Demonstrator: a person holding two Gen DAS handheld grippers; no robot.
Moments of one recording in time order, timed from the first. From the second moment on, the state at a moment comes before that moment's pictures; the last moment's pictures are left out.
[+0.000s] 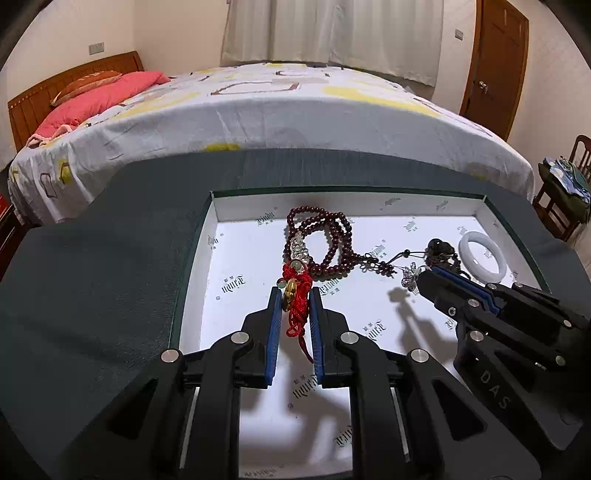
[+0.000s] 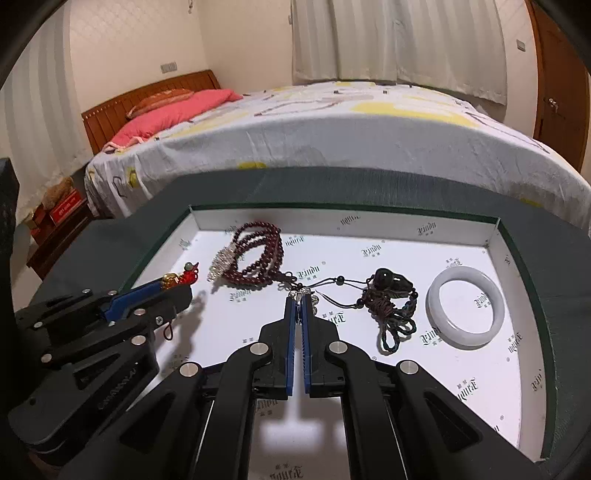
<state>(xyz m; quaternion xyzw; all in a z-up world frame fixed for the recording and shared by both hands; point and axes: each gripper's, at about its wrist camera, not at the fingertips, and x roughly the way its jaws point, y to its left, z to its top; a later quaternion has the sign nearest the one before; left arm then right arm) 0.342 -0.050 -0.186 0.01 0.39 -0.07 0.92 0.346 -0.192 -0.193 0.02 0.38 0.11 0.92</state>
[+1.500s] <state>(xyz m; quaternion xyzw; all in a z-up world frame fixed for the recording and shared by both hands) 0.297 -0.027 -0.144 0.00 0.35 -0.06 0.94 0.295 -0.224 -0.146 0.07 0.34 0.10 0.93</state>
